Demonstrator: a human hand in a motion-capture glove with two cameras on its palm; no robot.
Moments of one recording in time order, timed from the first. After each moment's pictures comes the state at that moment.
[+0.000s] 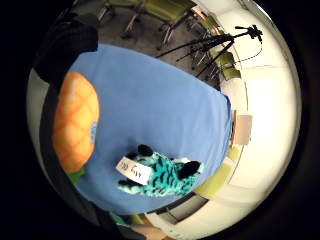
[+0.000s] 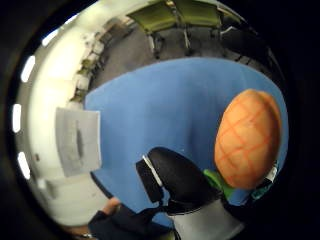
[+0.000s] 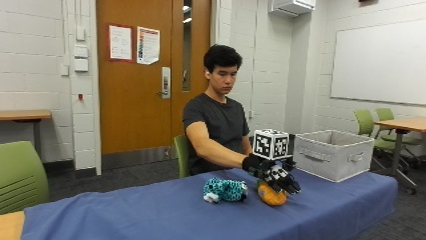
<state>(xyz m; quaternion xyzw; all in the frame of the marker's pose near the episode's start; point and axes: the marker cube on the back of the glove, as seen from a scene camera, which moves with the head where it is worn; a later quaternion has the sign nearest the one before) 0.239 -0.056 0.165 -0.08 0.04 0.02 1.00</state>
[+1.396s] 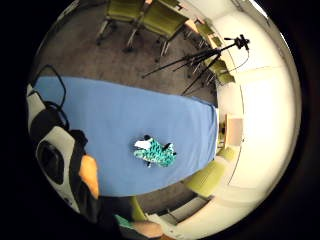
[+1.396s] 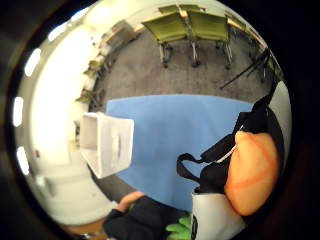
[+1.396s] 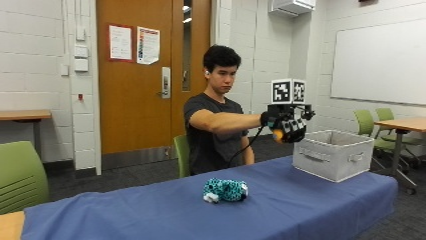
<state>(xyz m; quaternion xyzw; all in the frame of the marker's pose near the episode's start) 0.173 -0.101 0.013 -0.03 0.05 0.01 1.00</state>
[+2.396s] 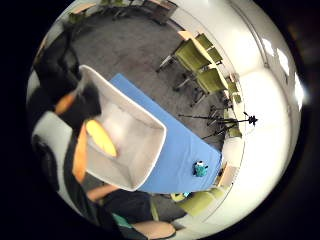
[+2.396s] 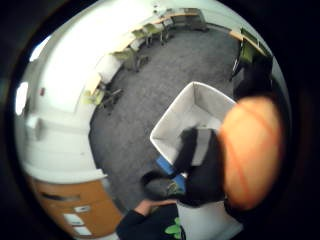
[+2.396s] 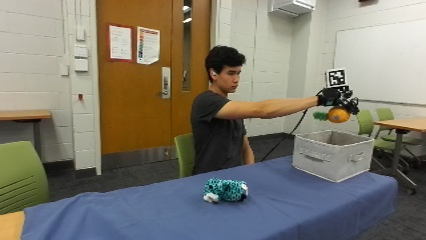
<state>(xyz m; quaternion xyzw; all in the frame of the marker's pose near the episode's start) -0.214 -0.121 -0.053 -0.01 -0.11 -0.25 0.96</state>
